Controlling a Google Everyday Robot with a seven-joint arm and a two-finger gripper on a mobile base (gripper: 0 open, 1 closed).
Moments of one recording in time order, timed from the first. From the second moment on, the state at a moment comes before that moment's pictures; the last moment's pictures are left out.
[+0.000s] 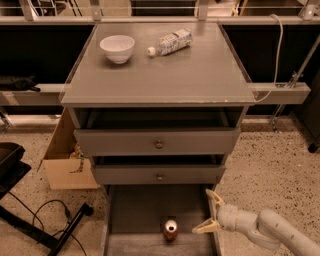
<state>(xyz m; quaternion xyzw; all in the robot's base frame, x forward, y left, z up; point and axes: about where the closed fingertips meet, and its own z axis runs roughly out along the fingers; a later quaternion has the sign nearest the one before) 0.505 -0.164 0.375 -0.42 0.68 0.33 0.50</state>
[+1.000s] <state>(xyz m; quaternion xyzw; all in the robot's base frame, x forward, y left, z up) 0.508 -0.134 0.319 -0.45 0.65 0.37 0.49</state>
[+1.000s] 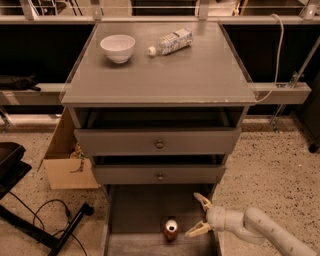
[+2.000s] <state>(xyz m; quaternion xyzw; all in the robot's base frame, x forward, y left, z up) 0.498 -0.053 0.226 -0.51 0.58 0.44 0.46</state>
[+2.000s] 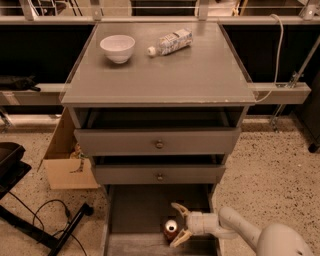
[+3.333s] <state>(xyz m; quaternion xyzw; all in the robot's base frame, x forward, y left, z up) 0.488 -0.036 0.186 -0.53 0.59 0.43 0.42</state>
